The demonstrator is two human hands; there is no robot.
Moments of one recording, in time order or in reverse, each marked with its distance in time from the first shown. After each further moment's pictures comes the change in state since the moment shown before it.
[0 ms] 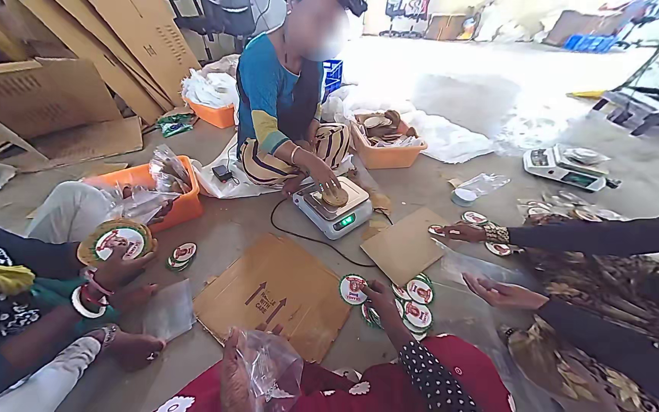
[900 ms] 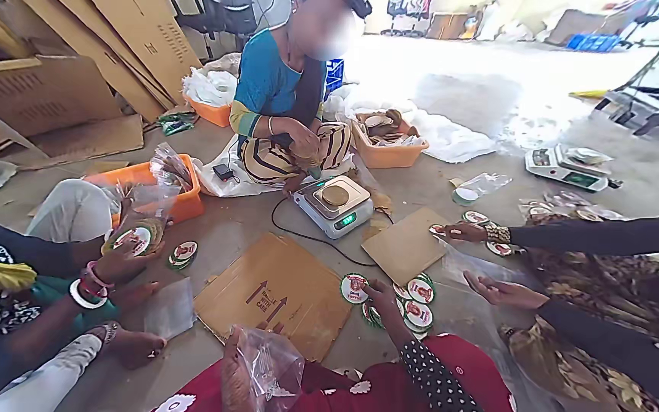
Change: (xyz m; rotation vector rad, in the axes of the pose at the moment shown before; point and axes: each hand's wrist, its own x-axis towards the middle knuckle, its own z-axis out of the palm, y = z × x) left_hand 0.006 0.000 -0.010 -0.030 -0.019 0.000; right_hand 0.002 0.002 -0.001 -0.013 0.003 -0.022
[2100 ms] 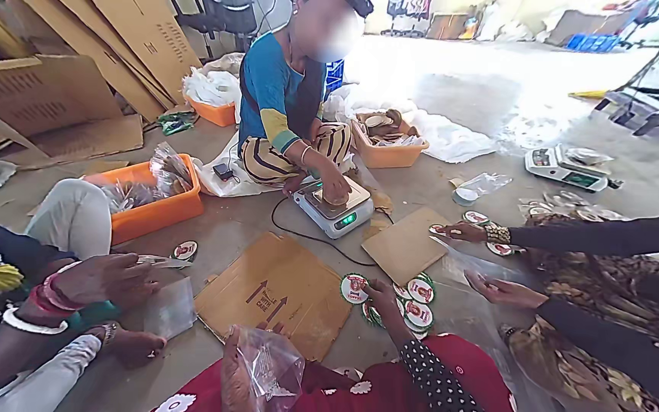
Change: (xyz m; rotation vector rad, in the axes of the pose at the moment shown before) left_hand -0.009 0.000 0.014 -0.012 0.035 -0.001; right_hand 0.000 -0.002 0.001 -0.023 0.000 0.018
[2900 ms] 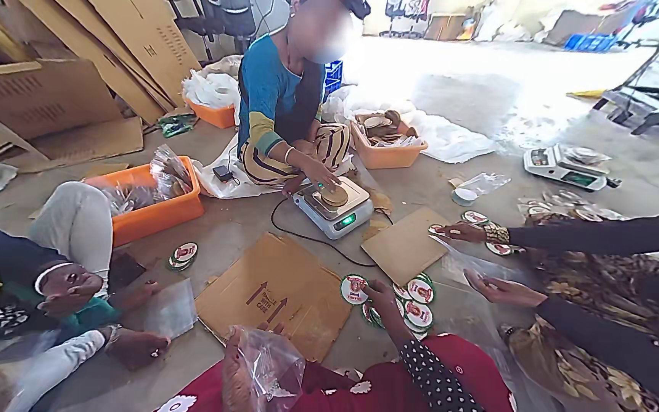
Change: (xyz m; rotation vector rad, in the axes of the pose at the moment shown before) left_hand 0.002 0.000 -0.003 0.024 -0.014 -0.007; right_hand 0.000 0.000 0.000 0.006 0.002 0.004
